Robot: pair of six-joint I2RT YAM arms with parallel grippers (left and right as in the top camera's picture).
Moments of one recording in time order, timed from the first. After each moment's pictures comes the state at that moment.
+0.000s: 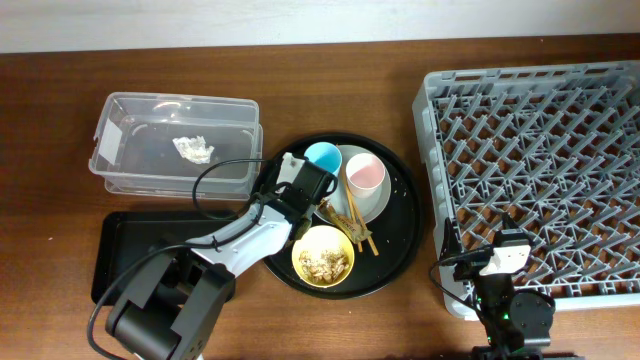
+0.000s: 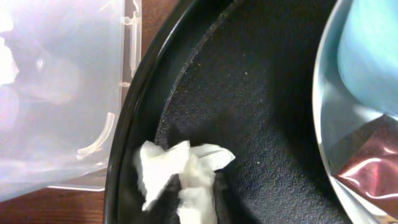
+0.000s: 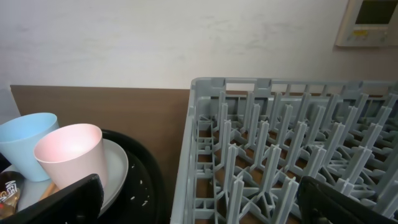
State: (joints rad) left arm -0.61 1.81 0.97 -0.31 -0.53 -0.29; right arm -0.01 0.01 0.01 -0.07 -0.07 0.00
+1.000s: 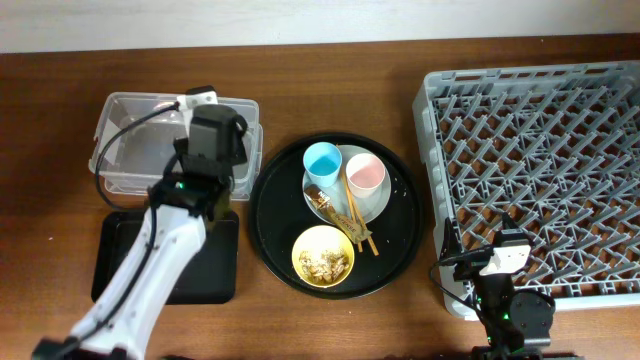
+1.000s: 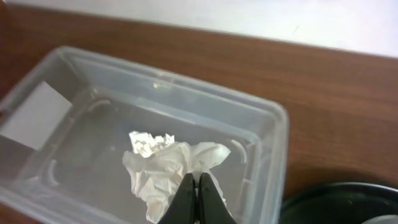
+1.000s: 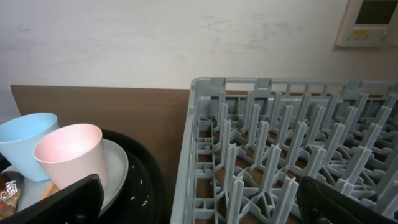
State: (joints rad) left arm -0.25 1.46 1.08 -0.29 -0.40 -0.30; right arm -0.01 0.01 0.01 -0.07 -0.07 0.00
